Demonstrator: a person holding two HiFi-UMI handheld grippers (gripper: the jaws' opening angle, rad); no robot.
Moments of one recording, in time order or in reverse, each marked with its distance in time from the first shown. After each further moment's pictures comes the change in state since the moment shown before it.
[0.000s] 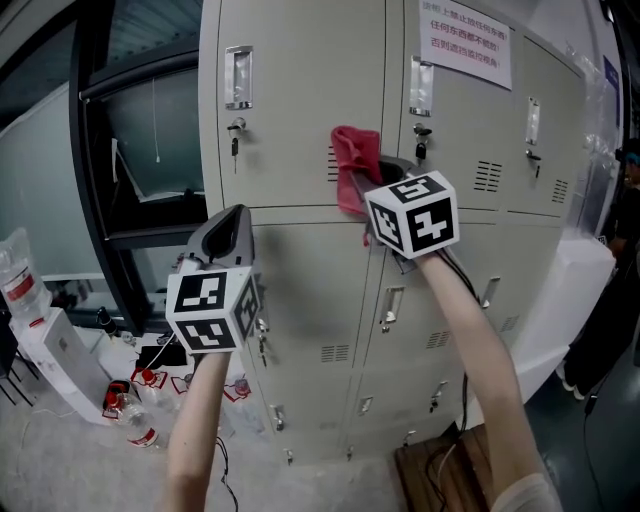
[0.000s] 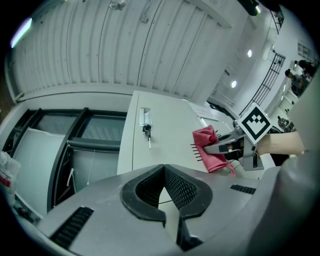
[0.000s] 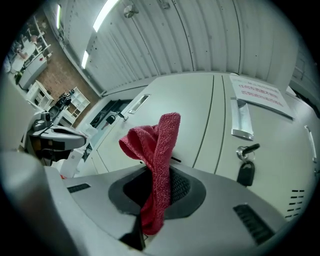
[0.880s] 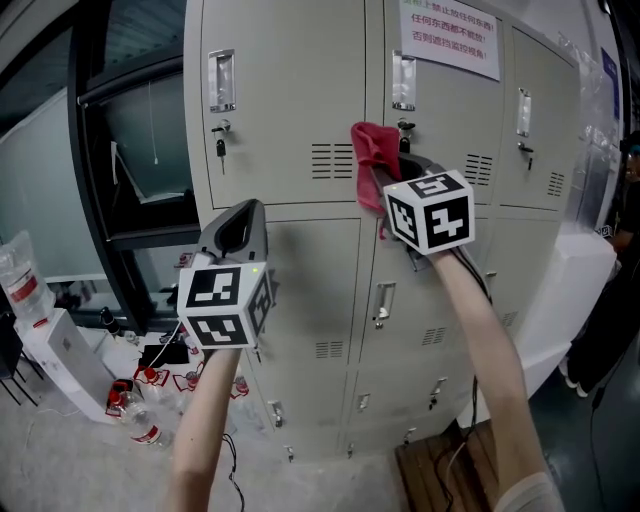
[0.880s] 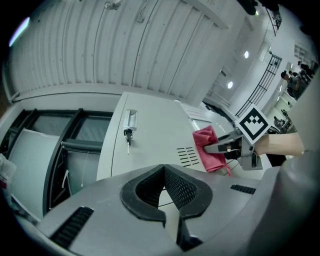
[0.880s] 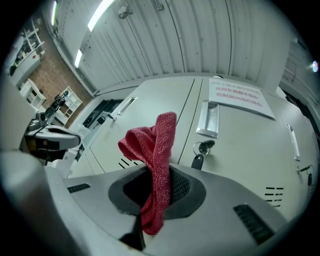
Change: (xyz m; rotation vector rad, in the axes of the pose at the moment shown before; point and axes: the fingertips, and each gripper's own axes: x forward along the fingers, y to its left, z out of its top) left arm 0.009 -0.045 0.013 0.013 -0.006 -0.038; right arm -0.035 -0.046 -0.013 0.028 0.009 -0.080
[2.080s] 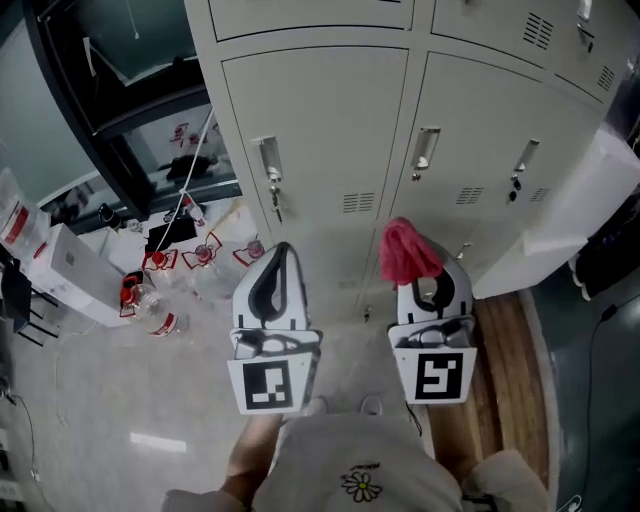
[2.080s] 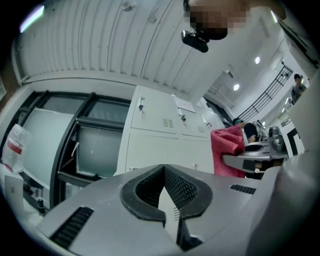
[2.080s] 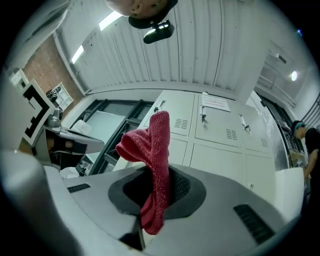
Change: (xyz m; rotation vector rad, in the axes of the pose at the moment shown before) left arm -0.219 -0.063 -0.139 -0.159 0.113 0.010; right arm -0.218 0.228 -0.131 0.078 -0.060 -0.189
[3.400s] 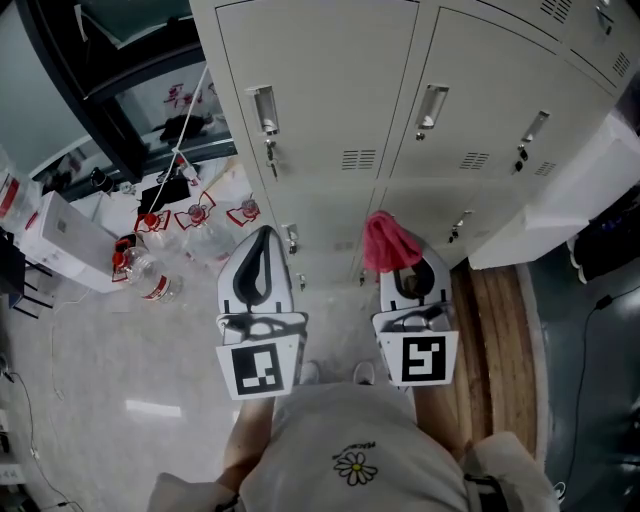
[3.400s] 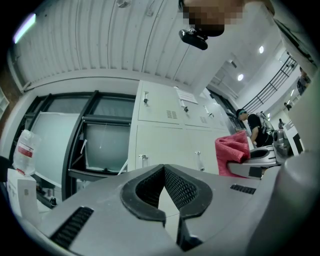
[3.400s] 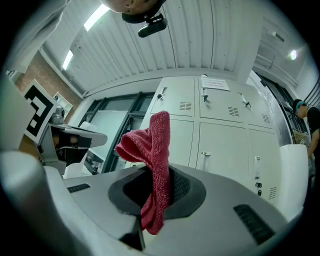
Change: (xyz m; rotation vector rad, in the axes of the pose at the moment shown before) left arm -0.033 0.009 -0.029 0.021 0.075 0.066; right arm -0.028 0.037 -0.050 0.116 0.127 0.069
